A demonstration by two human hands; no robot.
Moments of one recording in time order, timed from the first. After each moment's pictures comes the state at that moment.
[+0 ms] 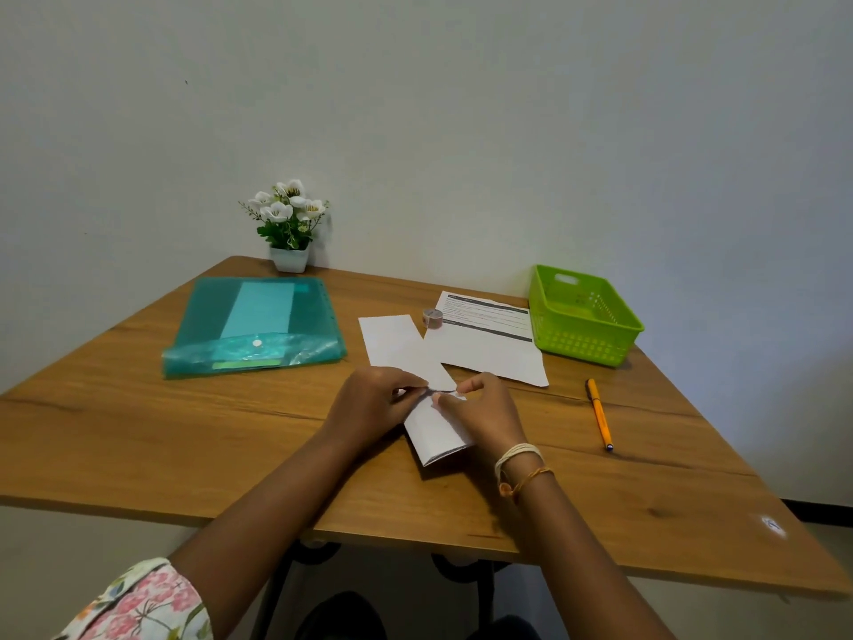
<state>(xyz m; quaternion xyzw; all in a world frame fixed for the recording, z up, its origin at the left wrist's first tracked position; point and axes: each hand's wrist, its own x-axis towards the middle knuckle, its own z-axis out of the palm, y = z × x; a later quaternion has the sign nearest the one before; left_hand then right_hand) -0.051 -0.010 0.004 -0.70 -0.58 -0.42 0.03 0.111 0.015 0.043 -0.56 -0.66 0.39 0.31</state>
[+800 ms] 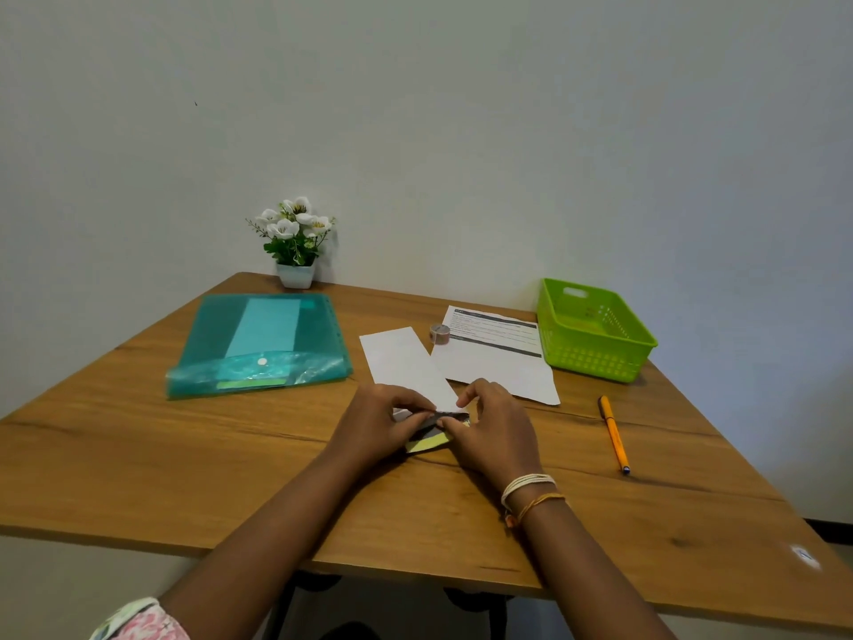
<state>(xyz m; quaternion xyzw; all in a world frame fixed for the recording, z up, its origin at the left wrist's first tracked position) -0.053 -0.010 0.008 -0.66 -0.61 -0.43 -0.07 0.113 0.039 0.018 -0.49 -0.80 0.10 0.33</state>
